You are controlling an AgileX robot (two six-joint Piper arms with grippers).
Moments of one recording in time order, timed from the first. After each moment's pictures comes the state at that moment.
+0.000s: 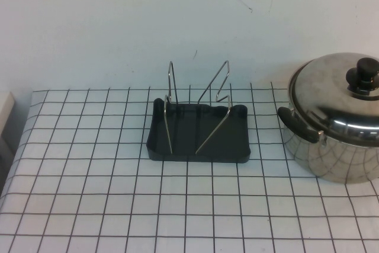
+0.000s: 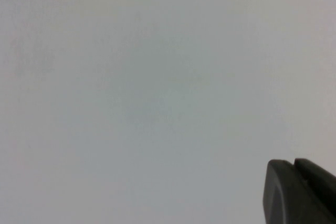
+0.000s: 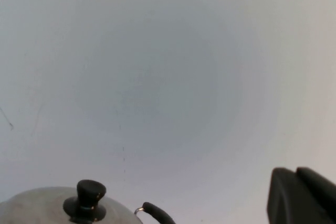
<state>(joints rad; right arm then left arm) -0.05 -0.01 -0.16 -0.10 -0.02 -0.23 -0.17 -0.01 -0.07 0.19 -0.25 -0.31</state>
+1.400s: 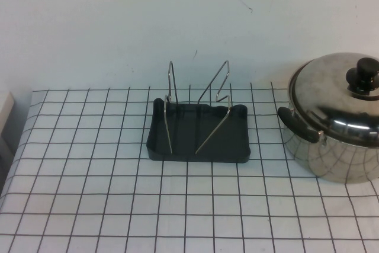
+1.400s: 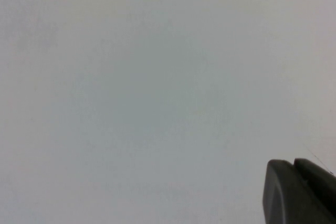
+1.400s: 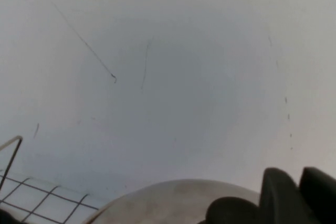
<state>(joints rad) -0.05 1.37 -0.57 -0.46 -0.75 0.20 -0.17 -0.01 -0.09 0.22 -0.17 -0.37</state>
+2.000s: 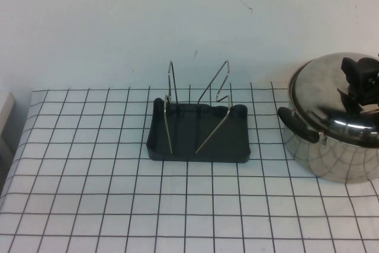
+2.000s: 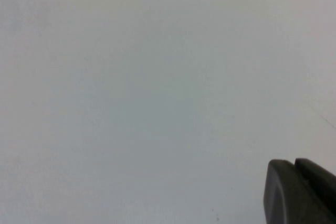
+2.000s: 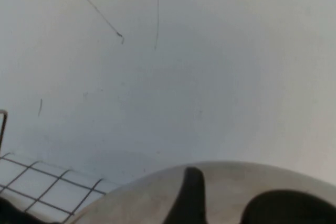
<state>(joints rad) -0.05 1.74 -0.77 -0.53 -0.86 0.27 -0.17 0.08 -0.09 0.22 -0.20 -0.29</state>
